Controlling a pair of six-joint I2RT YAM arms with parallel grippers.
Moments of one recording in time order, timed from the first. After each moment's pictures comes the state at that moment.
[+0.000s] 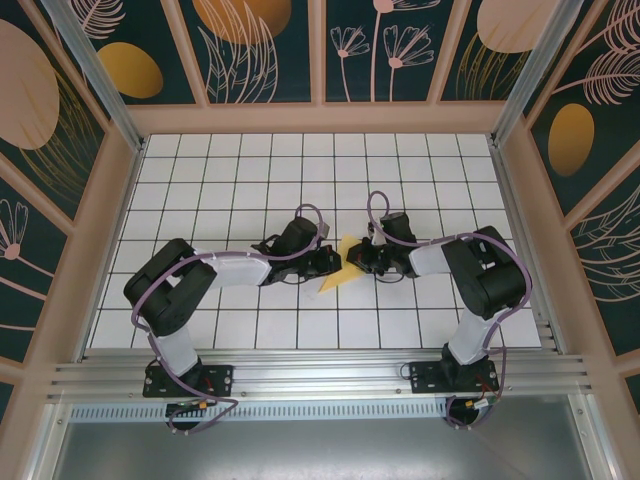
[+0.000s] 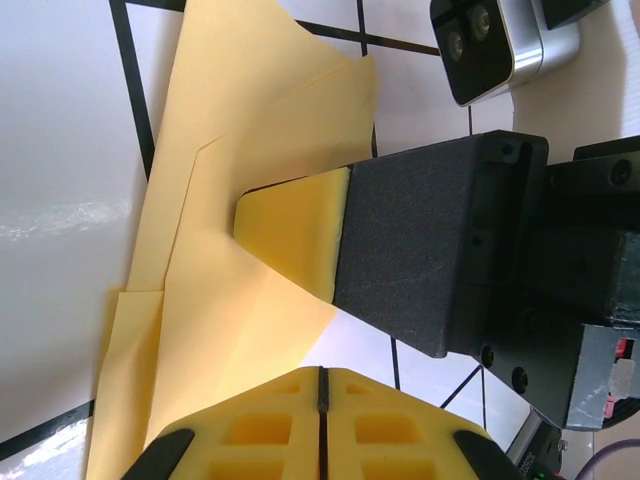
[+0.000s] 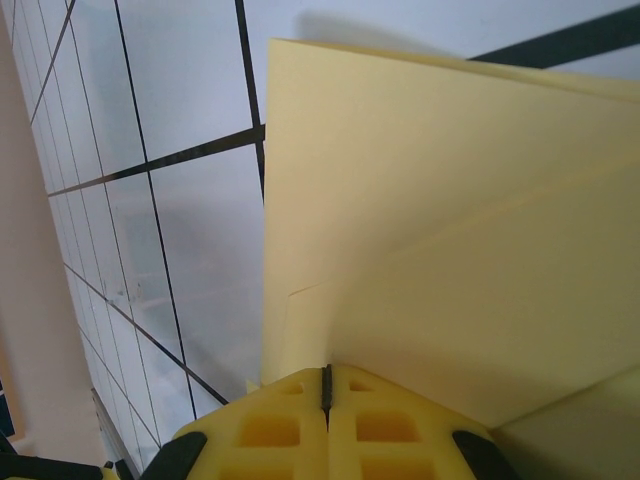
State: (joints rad) left arm -0.78 1.78 0.87 0.18 0.38 -0.93; right arm 0.44 1.77 0.65 0.27 -0.58 0.85
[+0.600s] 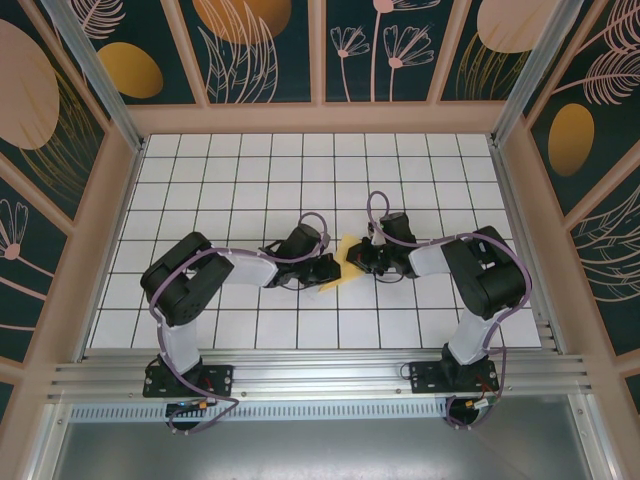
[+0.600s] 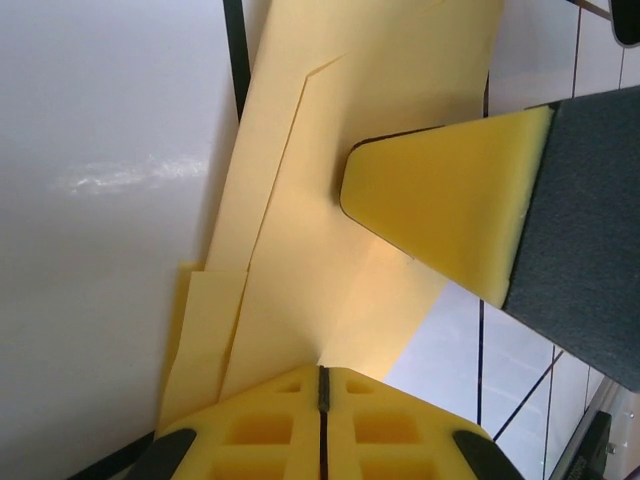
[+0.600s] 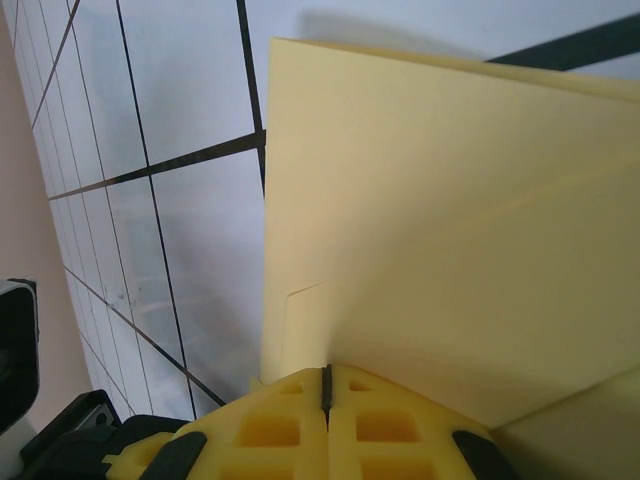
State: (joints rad) left arm -0.78 1.88 0.86 0.20 0.39 -0.93; right arm 0.44 1.77 0.65 0.28 -0.57 0.86
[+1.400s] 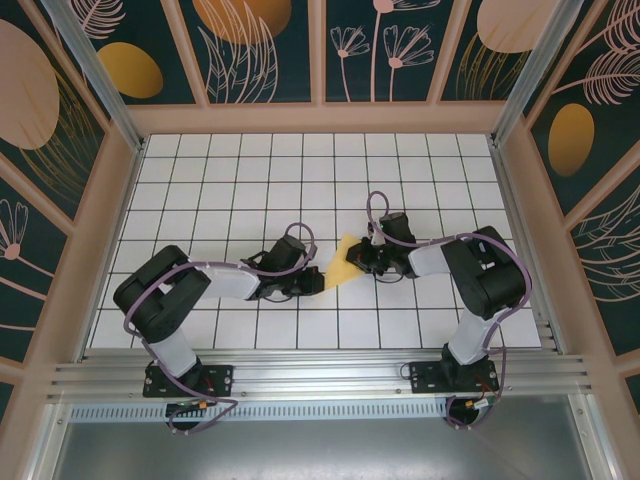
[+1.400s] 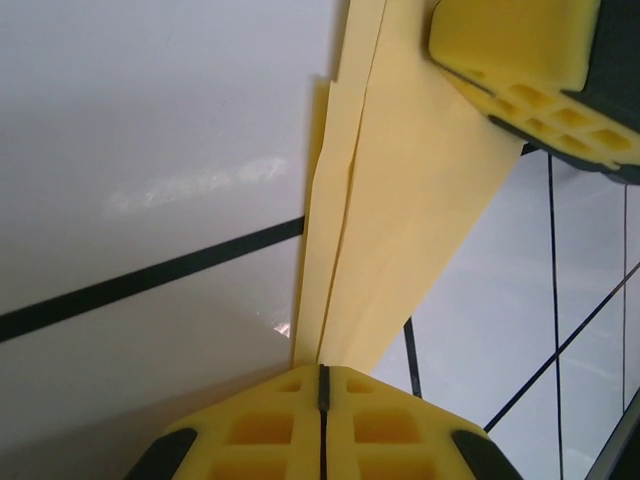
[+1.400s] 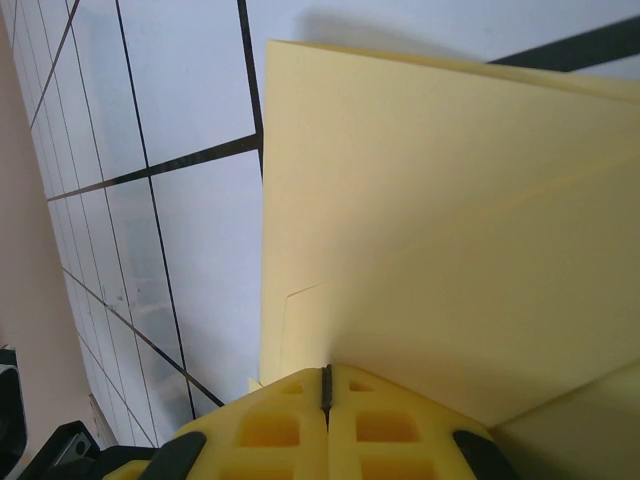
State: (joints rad) left arm -0.78 1.71 0.68 0.14 0.35 -0.79; right arm 0.44 1.77 0.65 0.28 -0.57 0.86
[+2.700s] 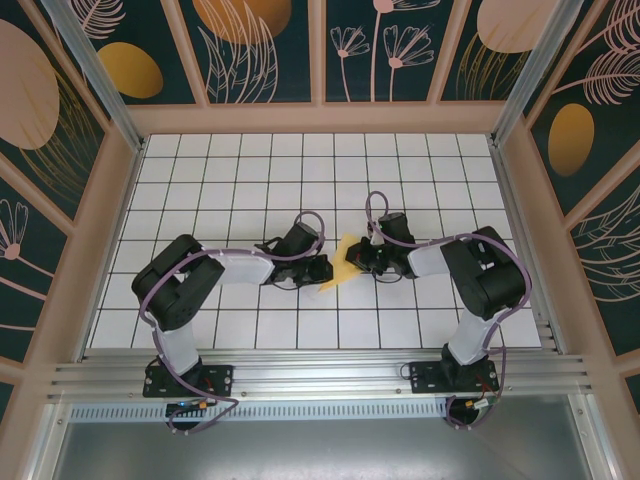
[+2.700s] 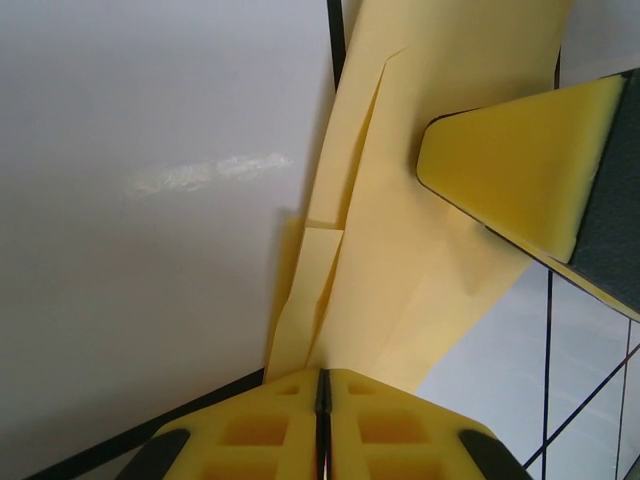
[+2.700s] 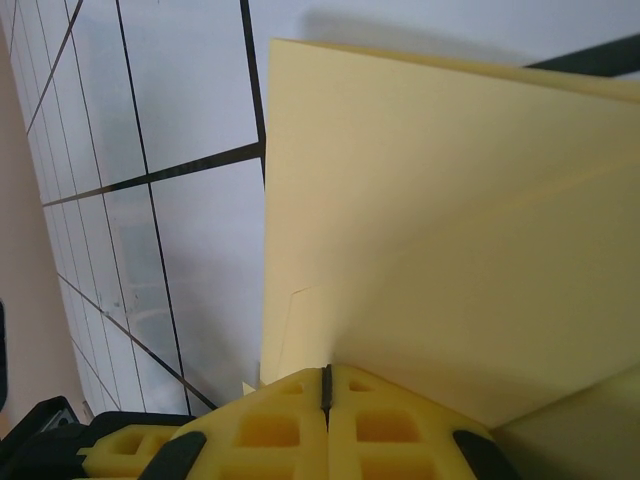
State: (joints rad) left arm -0.78 1.84 0.87 0.05 0.32 -0.84; right arm 0.45 1.77 0.65 0.29 -0.54 0.86
